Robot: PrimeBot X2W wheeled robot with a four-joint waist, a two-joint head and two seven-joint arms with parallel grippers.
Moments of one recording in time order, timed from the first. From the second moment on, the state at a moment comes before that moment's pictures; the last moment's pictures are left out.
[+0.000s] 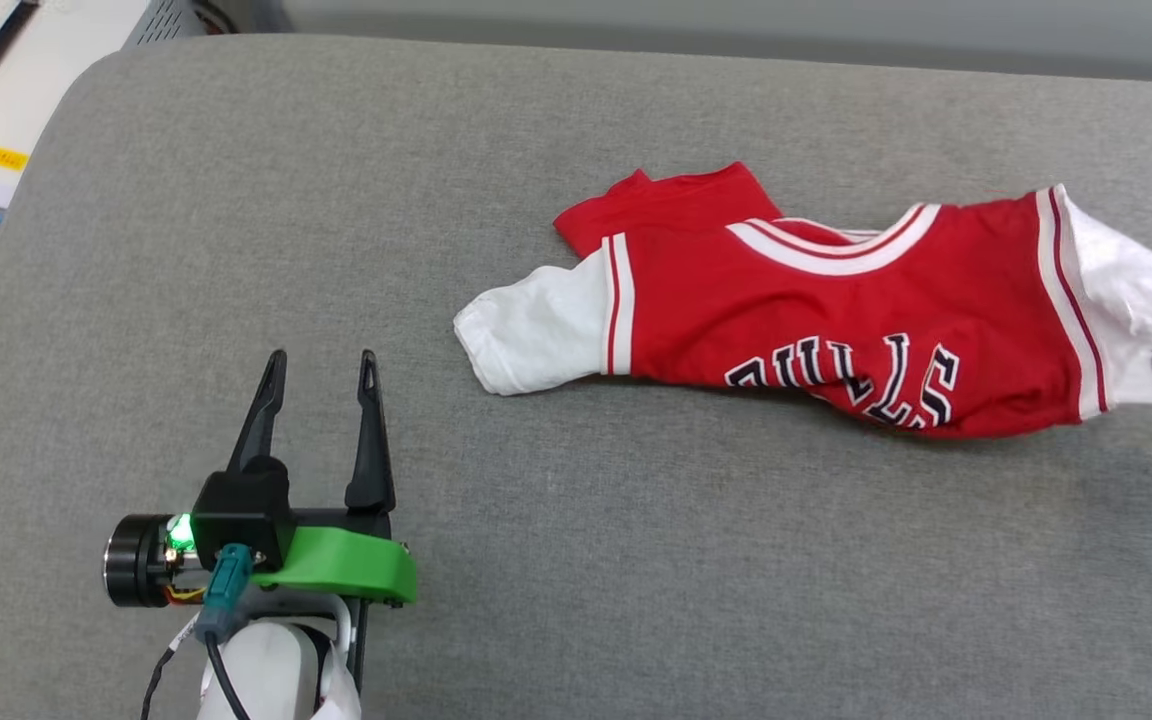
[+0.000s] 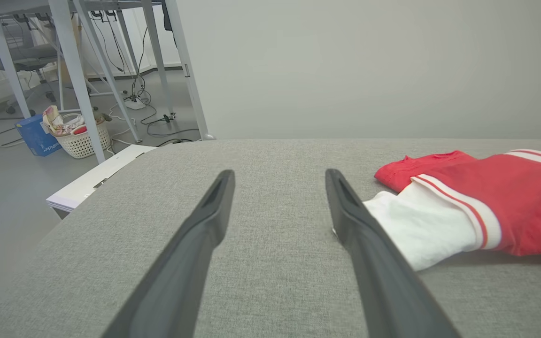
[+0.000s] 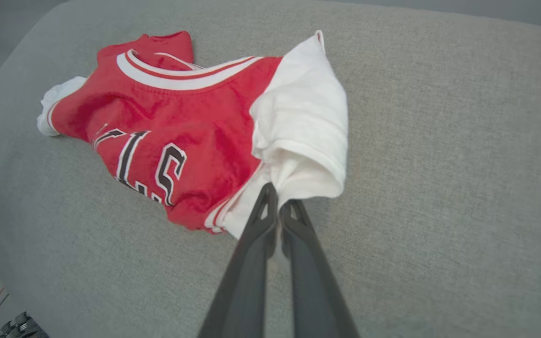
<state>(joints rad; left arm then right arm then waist) -0.13 0.06 -0.07 0.05 -0.05 0.02 -0.26 -0.38 -1.01 0.49 0.08 1.22 0.13 0.32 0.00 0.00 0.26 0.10</state>
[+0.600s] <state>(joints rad) -0.12 0.06 -0.06 0.07 -0.05 0.00 -0.26 -0.10 -0.85 0.35 0.44 1.24 0.13 0.26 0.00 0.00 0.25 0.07</state>
